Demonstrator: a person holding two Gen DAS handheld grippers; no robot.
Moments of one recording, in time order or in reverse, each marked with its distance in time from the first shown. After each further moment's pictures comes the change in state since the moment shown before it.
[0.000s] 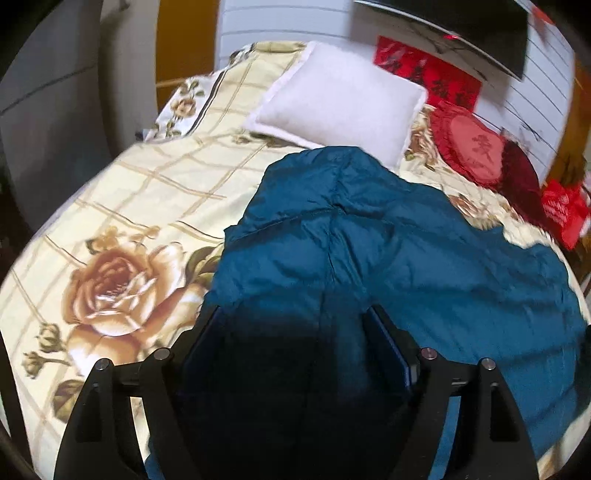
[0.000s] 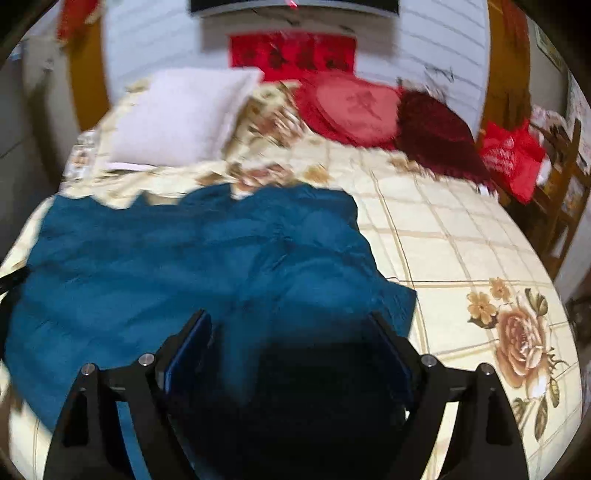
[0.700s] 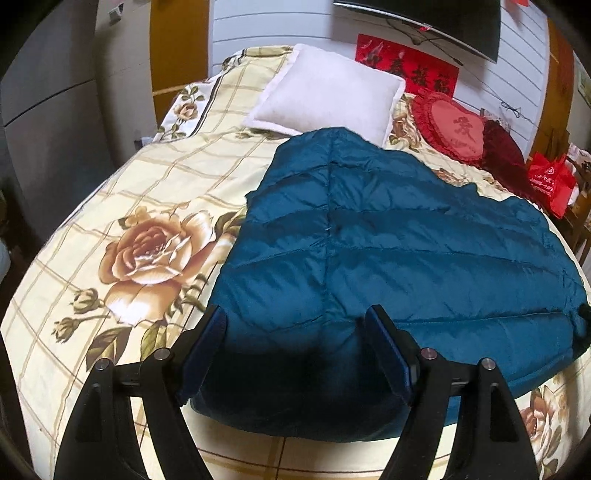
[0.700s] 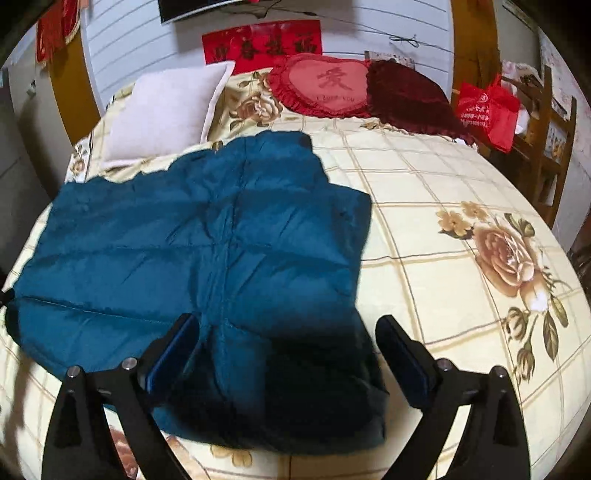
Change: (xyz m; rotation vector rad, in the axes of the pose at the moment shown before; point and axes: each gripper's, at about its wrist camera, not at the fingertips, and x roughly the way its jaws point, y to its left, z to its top) left arm -0.052 0.014 -0.049 0.042 0.016 -0.004; right arm -0.022 -0.045 -0.064 0.193 0.069 0.010
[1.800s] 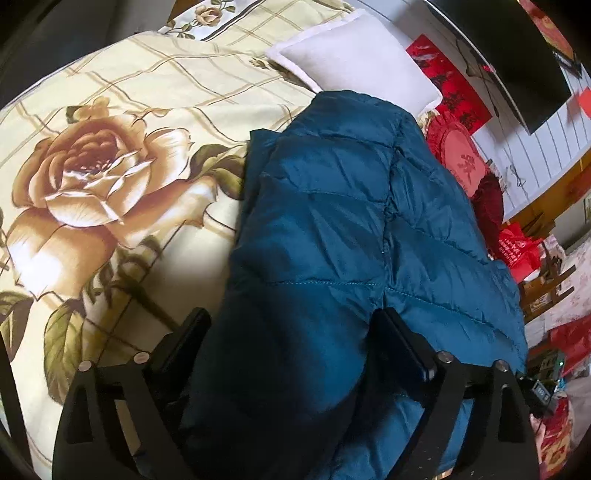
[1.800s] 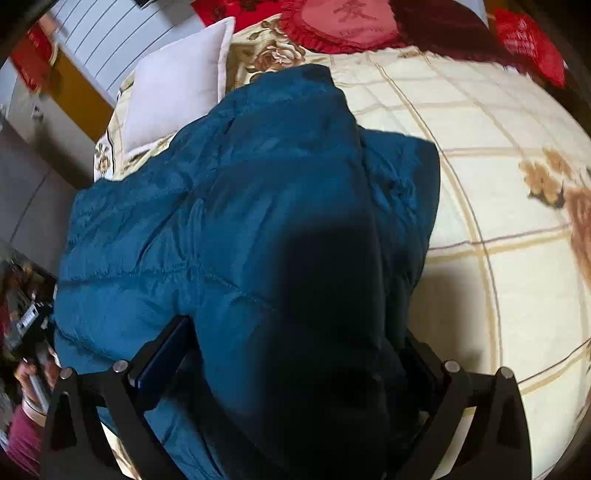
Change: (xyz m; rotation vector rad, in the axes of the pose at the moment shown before) left arm 0.082 0.049 0.011 -0.348 0.181 -0.282; right arm 0.088 -0.010 0.024 0.114 0.218 0.278
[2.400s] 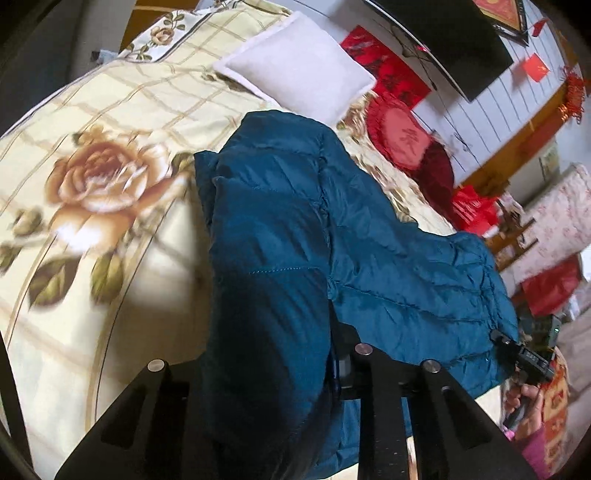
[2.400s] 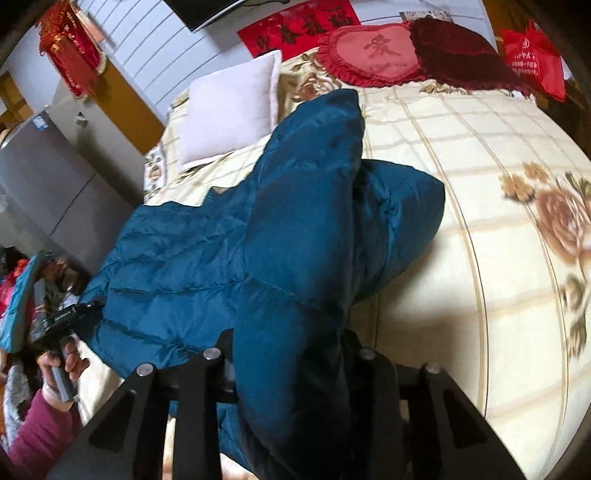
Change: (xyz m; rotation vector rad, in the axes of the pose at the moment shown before) left arm -0.113 -0.007 -0.049 0.138 0.063 -0.154; right arm -0.106 0.044 -0.077 -0.080 -0.070 0.121
